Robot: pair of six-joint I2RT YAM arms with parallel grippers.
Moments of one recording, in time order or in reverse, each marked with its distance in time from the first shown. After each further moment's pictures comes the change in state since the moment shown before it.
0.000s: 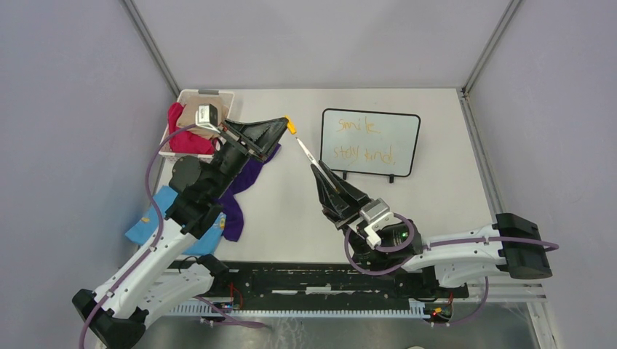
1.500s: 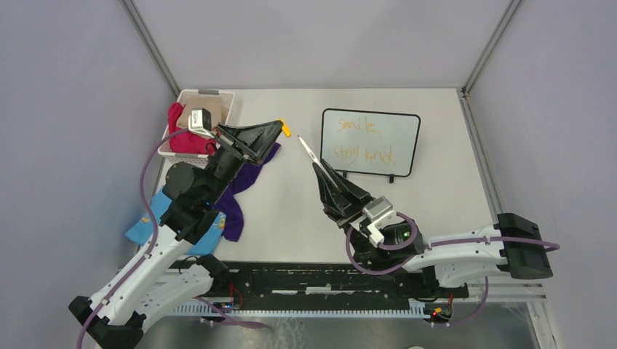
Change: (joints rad) left arm -0.011 -0.049 -0.013 -0.019 -0.027 0.016; right arm 0.000 -0.002 0.007 0.003 0.014 0.006
